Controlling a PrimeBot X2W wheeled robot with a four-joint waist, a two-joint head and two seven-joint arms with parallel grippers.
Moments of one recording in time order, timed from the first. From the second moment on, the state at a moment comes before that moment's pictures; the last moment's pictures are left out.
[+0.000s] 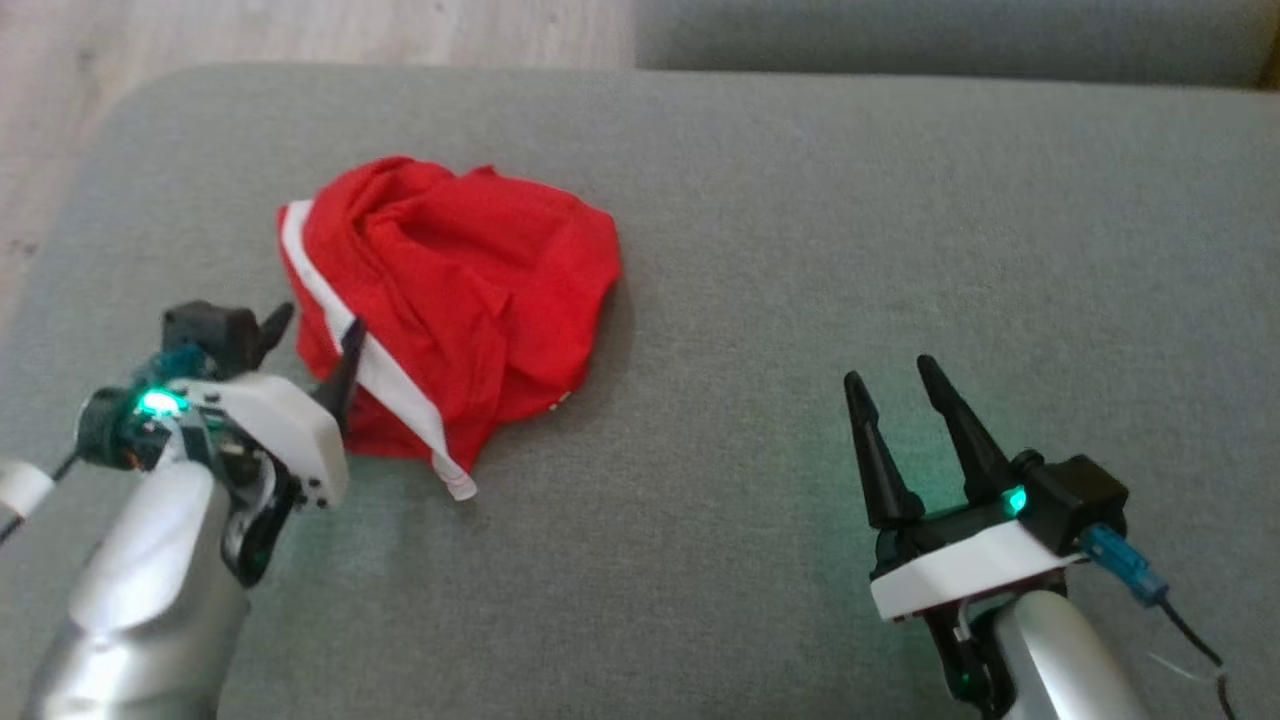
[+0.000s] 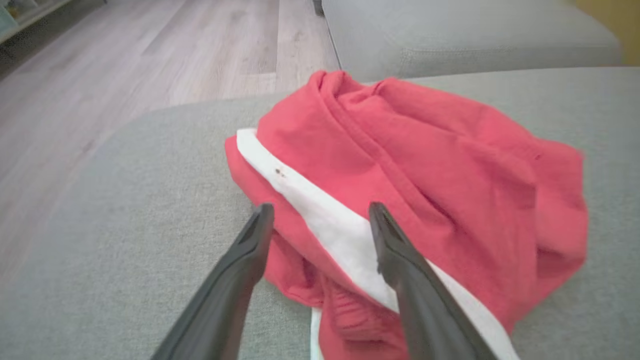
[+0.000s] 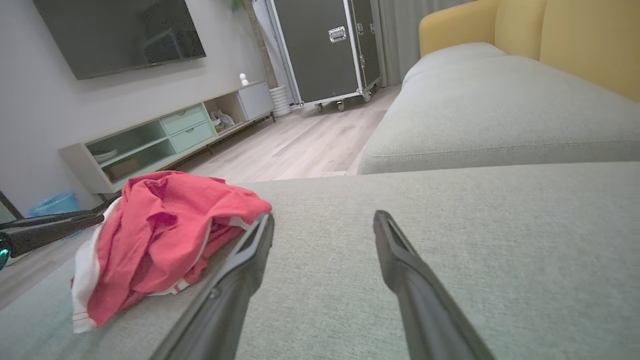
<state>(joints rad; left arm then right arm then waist) -0.50 0.33 -0.37 0.57 -0.42 -0.13 0.15 -0.11 -0.05 0.25 0.26 0.24 0.13 -0.25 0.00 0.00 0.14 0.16</state>
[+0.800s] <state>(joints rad) -0.60 0.36 -0.46 0.65 -0.69 -0.13 -0.16 -0.13 -0.05 0.23 0.27 0.23 0.13 -0.25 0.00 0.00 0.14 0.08</state>
